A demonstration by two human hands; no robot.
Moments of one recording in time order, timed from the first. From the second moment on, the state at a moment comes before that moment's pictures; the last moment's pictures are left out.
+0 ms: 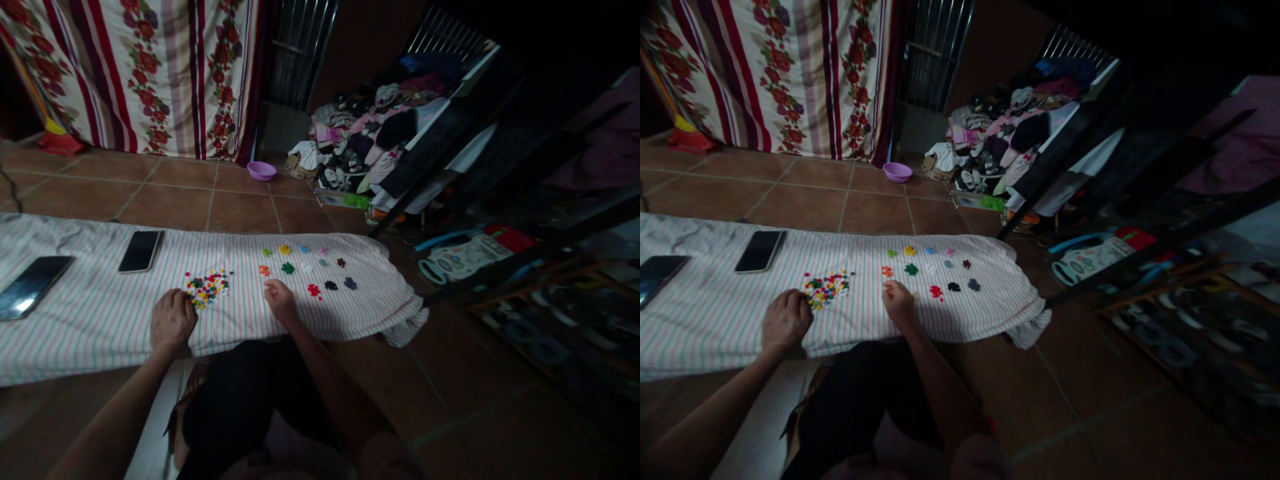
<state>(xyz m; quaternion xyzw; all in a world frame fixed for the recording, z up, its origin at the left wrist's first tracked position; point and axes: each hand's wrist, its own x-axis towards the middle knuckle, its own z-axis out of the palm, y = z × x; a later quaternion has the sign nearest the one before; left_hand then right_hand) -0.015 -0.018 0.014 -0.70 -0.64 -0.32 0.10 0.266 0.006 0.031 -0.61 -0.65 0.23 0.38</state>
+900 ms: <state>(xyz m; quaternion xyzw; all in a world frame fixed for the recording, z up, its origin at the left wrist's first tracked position) -0.014 -0.018 0.015 -0.69 -0.64 -0.31 0.11 0.341 -0.010 0.012 -0.70 -0.62 0.12 0.35</state>
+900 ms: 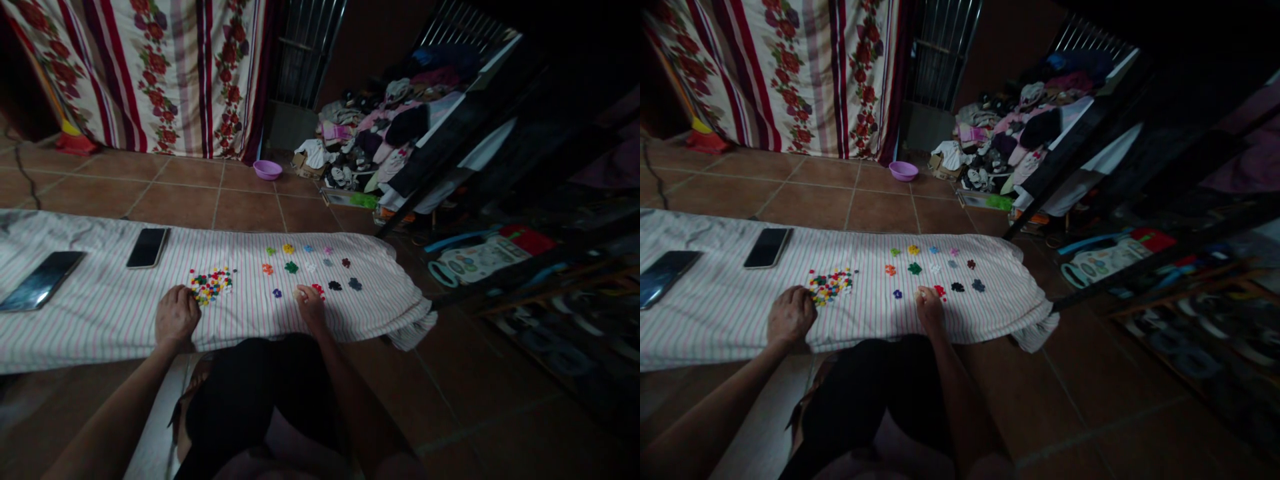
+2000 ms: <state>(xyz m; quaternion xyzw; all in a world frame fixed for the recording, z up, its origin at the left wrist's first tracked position) -0.015 -0.012 0.001 -0.63 -0.69 -0.36 0.03 0.140 -0.011 0.039 -0.49 -0.82 0.23 0.21</state>
